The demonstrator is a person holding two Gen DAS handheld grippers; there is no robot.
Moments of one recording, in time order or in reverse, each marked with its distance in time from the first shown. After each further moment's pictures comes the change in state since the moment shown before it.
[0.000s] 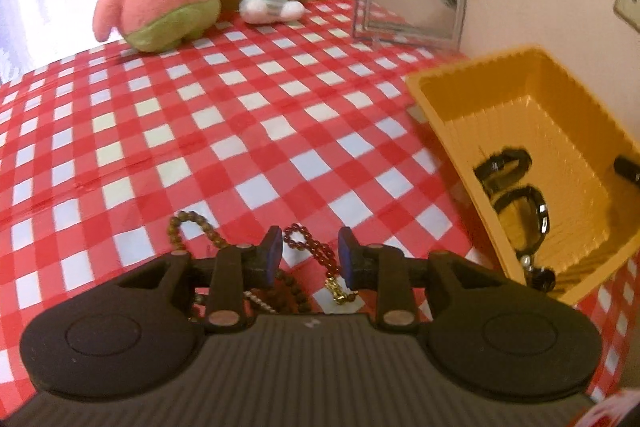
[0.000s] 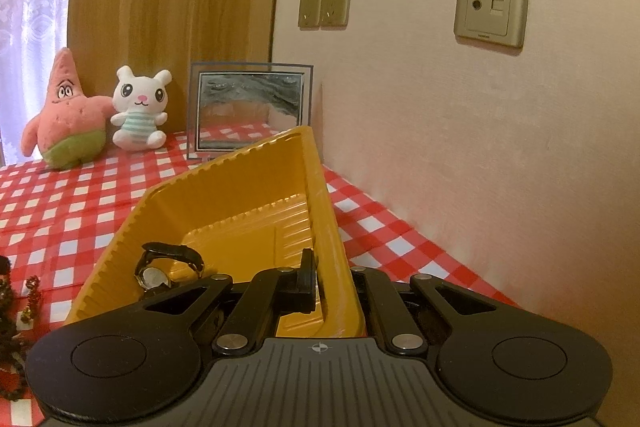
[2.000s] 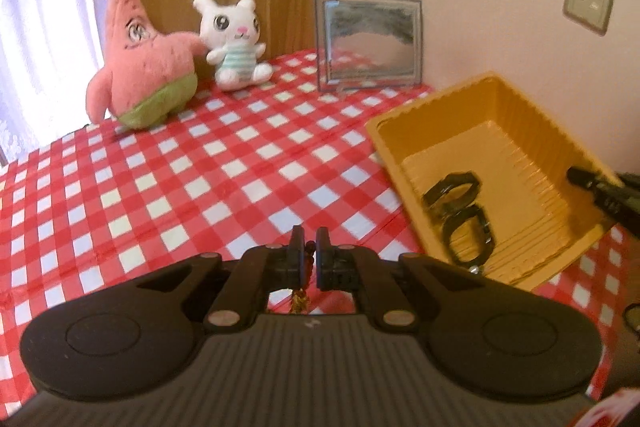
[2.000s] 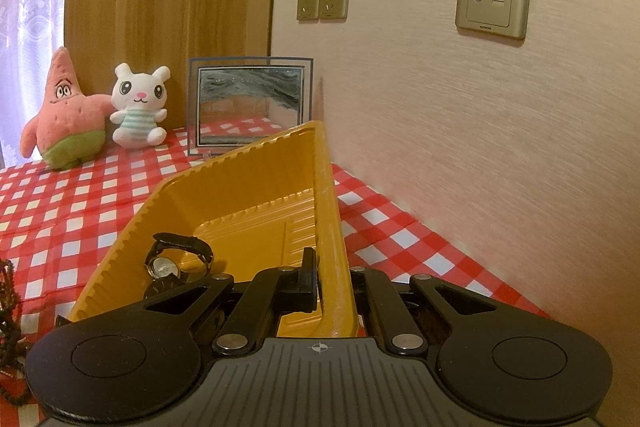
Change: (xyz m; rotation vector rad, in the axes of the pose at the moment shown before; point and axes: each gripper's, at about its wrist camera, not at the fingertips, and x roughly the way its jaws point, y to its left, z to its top) left arm -0.057 -0.032 0.016 0.117 -0.138 -0.002; right arm 0.000 0.003 0.001 0.016 0.025 0.007
